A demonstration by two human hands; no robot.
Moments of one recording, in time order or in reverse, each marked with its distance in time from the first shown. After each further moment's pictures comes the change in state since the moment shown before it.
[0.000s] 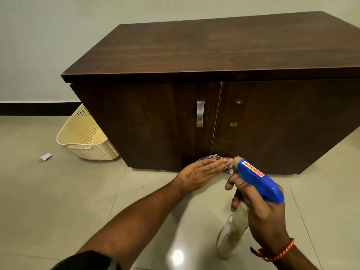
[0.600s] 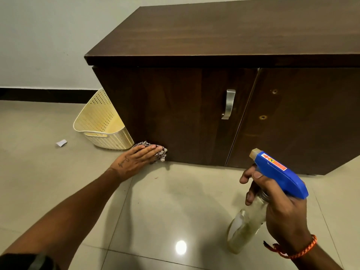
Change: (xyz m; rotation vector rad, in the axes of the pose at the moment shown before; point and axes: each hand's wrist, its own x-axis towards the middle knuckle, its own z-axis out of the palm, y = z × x) left_hand -0.240 -0.090 -0.010 0.100 -0.221 -0.185; right_hand 0.002 0.005 0.015 0.011 -0.028 -0.008
